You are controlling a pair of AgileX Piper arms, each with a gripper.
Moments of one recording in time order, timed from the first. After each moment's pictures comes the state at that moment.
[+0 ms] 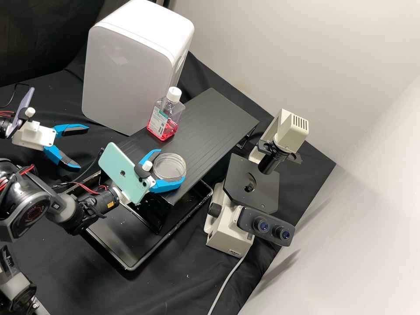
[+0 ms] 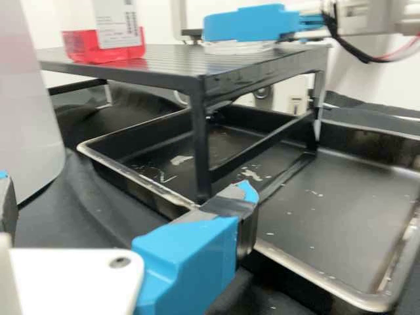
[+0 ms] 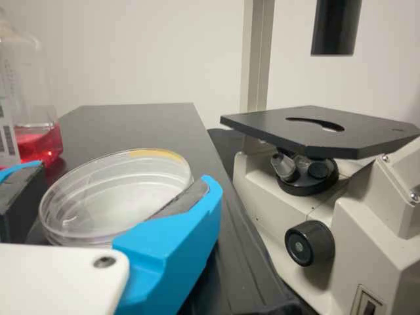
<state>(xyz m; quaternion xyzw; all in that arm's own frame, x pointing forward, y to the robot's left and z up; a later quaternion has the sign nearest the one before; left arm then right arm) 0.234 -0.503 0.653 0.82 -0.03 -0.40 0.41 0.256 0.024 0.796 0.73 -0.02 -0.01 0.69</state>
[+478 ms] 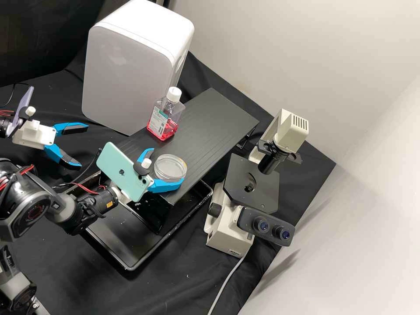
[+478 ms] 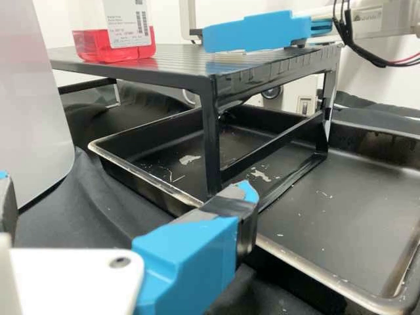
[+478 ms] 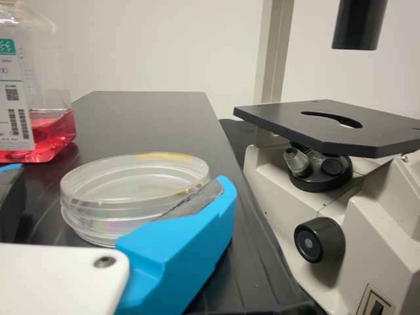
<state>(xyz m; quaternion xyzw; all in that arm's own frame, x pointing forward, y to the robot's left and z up) 0.234 -0.503 0.653 0.82 -0.03 -0.39 0.41 0.255 0.025 0.795 0.72 -0.02 -0.01 0.69</state>
